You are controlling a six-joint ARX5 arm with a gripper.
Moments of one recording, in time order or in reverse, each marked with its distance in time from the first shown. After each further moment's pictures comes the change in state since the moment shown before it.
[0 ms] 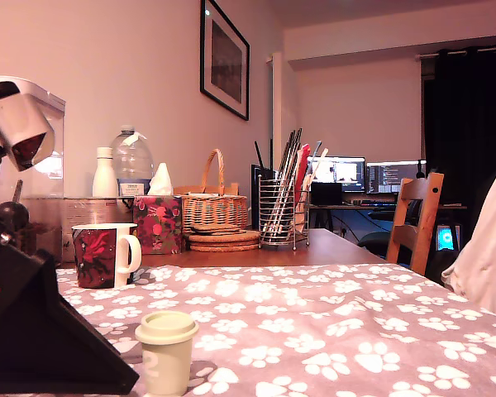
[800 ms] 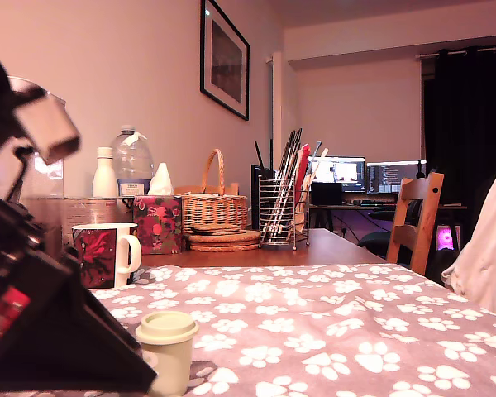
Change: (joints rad) arm 0.000 0.095 0.065 0.007 -0.005 0.099
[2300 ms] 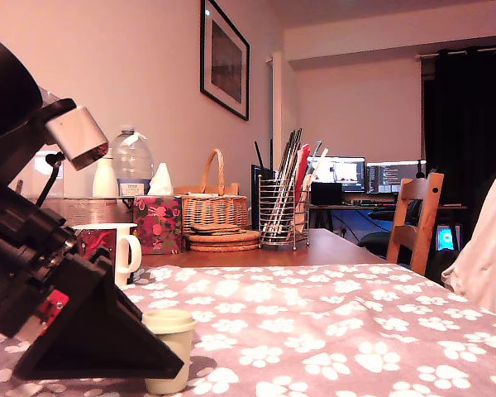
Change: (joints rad) arm 0.000 0.100 0.031 0.106 0.033 0.037
